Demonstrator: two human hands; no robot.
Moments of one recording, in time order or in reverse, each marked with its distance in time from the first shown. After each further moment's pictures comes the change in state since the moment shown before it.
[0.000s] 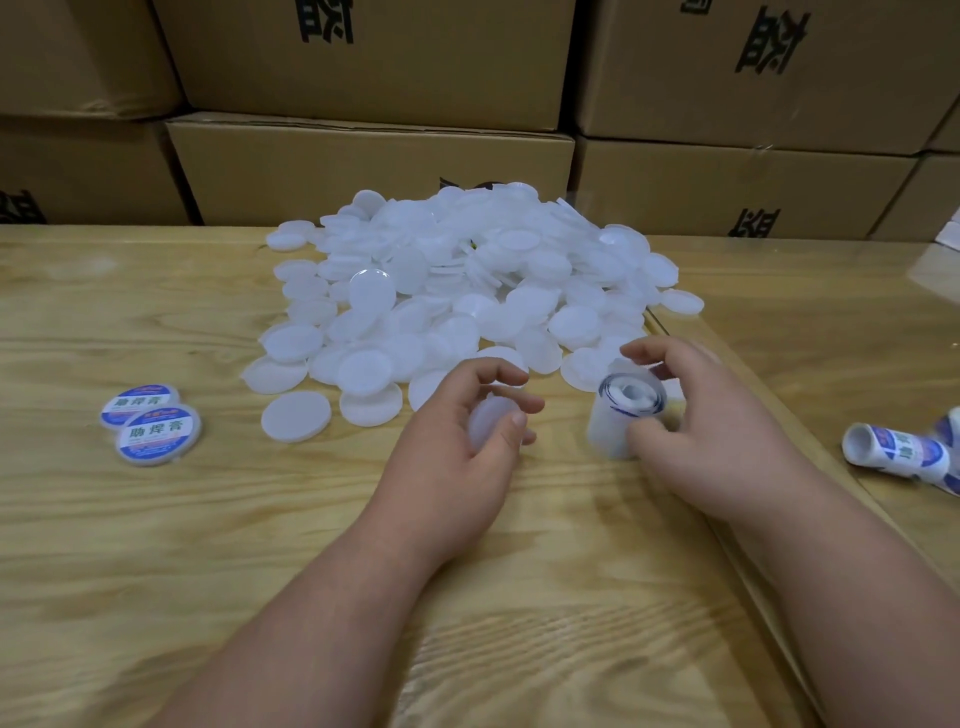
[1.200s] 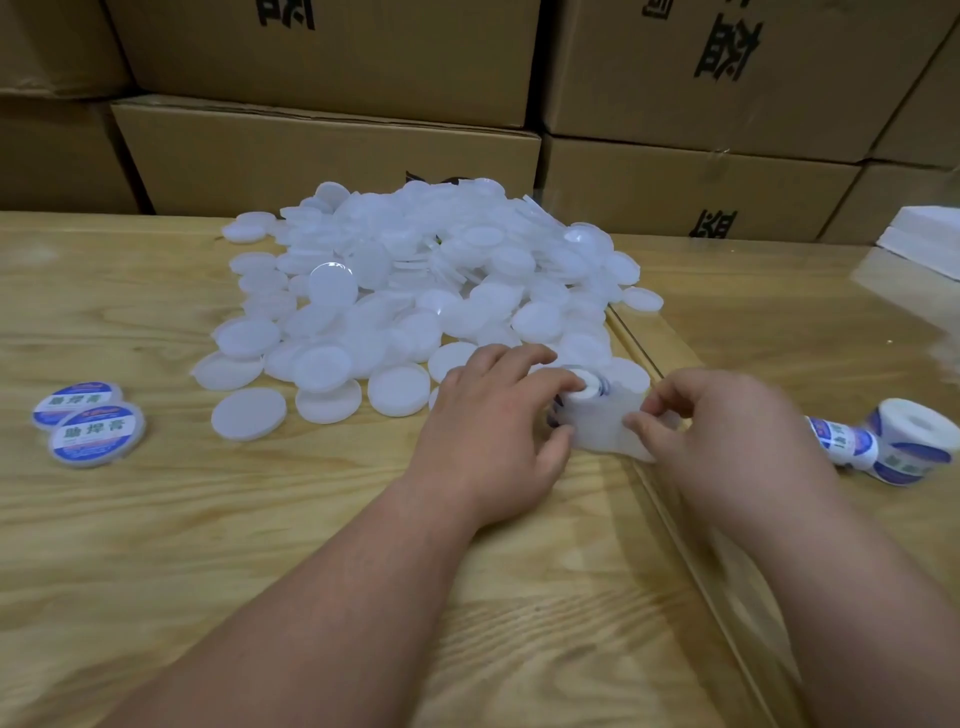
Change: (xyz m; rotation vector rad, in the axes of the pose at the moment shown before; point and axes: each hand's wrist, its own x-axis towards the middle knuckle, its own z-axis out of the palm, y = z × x) left_hand 0.036 -0.013 0.050 0.751 -0.077 0.342; right_hand -0.022 -0.010 -0.027 -0.390 0.162 0.180
